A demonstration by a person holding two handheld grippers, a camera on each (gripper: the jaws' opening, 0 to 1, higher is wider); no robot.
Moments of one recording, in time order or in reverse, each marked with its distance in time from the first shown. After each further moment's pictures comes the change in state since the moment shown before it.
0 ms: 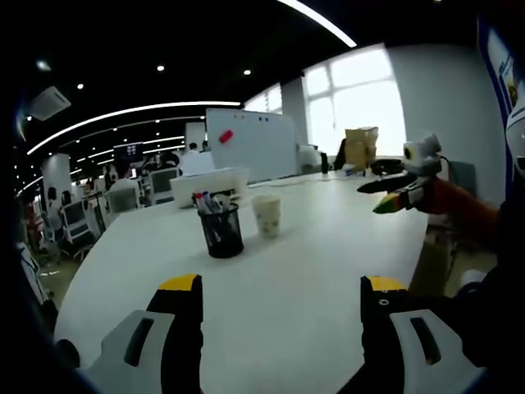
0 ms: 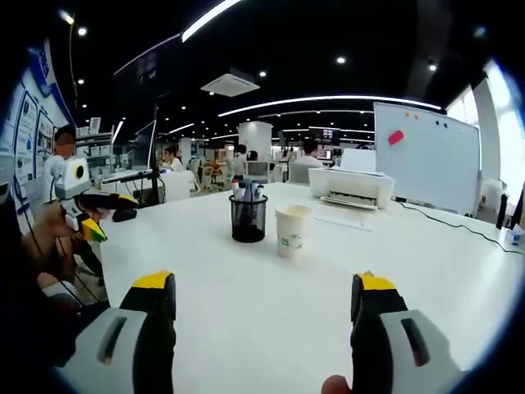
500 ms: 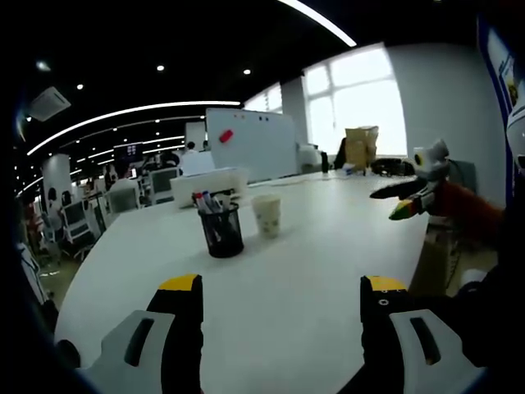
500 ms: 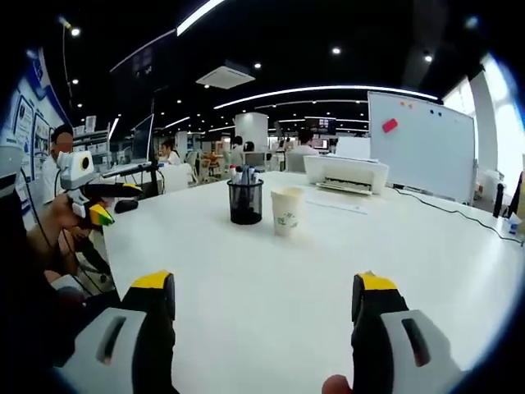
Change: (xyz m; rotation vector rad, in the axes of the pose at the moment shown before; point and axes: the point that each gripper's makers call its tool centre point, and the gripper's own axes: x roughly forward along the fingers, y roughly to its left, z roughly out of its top) left arm 0.001 0.001 -0.001 0.000 0.006 0.000; right arm -0.022 -0.003 -0.025 0.035 0.047 -0.007
